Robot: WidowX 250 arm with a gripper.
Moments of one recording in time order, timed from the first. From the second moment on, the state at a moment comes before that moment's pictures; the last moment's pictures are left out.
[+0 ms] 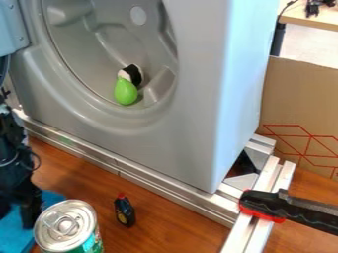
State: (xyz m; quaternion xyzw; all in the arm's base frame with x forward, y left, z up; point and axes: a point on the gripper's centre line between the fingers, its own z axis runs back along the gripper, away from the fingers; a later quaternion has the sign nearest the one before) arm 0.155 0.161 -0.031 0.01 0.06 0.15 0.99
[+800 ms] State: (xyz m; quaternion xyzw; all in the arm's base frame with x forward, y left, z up) arm 0.179 0.185 0.025 -0.06 -0.05 0.15 0.99
